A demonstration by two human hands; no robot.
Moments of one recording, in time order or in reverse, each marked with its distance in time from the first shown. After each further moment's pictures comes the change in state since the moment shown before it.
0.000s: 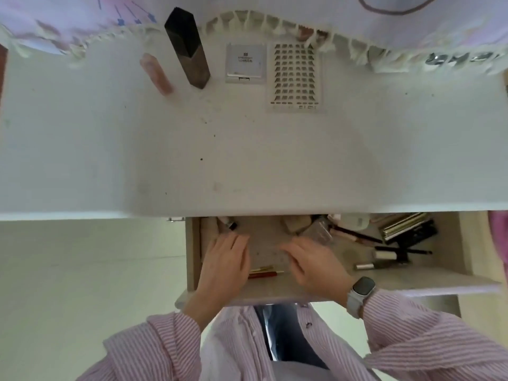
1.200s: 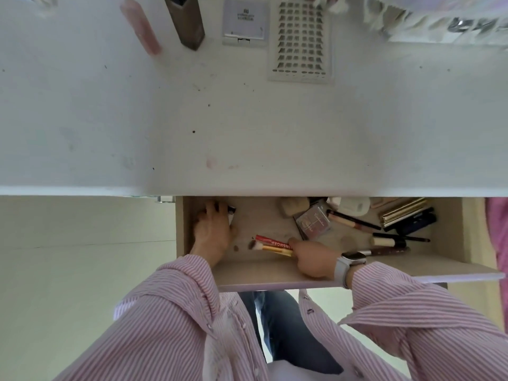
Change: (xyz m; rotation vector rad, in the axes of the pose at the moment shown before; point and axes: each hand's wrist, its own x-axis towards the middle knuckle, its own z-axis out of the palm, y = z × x) left_hand 0.043 -0.035 0.046 0.180 -0.413 -0.480; right_hand 0.010 0.017 0.020 -0.070 -0.695 0.412
